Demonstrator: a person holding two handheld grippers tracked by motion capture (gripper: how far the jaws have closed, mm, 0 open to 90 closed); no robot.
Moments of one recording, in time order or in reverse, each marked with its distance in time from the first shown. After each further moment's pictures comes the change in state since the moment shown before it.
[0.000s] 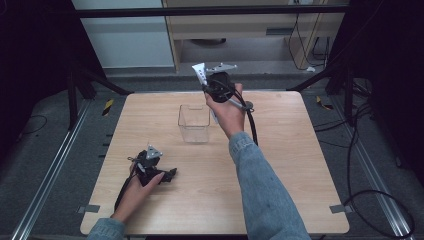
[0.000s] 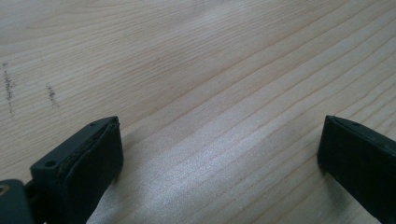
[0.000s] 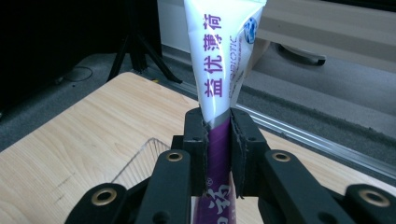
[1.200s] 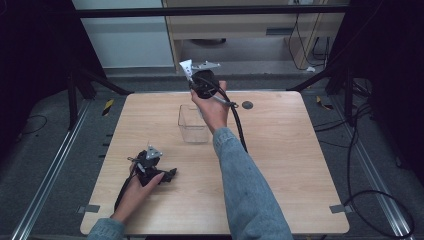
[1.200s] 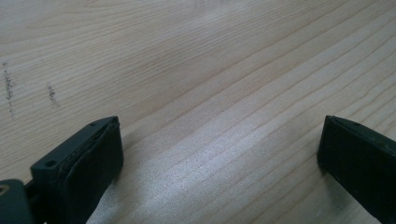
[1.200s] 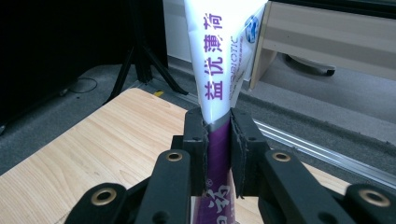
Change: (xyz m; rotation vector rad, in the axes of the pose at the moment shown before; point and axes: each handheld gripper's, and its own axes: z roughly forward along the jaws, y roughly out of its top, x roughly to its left) left arm 0.000 0.000 0.000 -0.001 0.000 0.000; right arm 0.020 0.008 0.048 -0.044 0.015 0.005
